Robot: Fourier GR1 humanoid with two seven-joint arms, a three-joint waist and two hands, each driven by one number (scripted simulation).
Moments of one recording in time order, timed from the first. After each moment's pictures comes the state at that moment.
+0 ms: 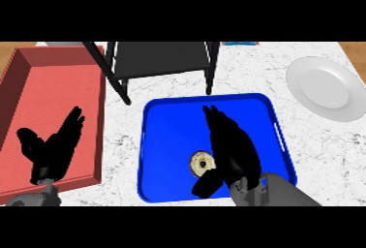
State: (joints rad) left arm -0.04 0.28 0.00 -1.42 0.23 0.09 0.16; right arm -0.51 -0.25 0.73 -1.75 0.46 0.02 1.20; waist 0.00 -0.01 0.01
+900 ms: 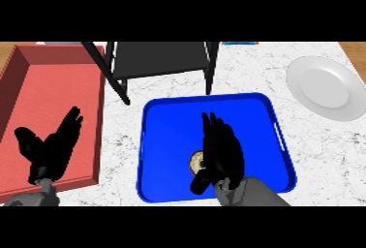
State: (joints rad) left arm -0.04 0.27 0.03 -1.42 0.22 0.07 0.18; right arm -0.41 -0.11 0.72 -1.59 0.70 0.04 1.15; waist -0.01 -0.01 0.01
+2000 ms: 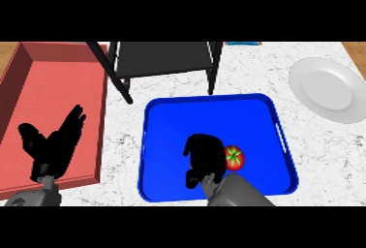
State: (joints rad) left arm -0.06 0.24 0.04 -1.42 0.19 0.04 0.21; right arm -0.42 -0.01 0.71 -1.35 0.71 0.08 0.99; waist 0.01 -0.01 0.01
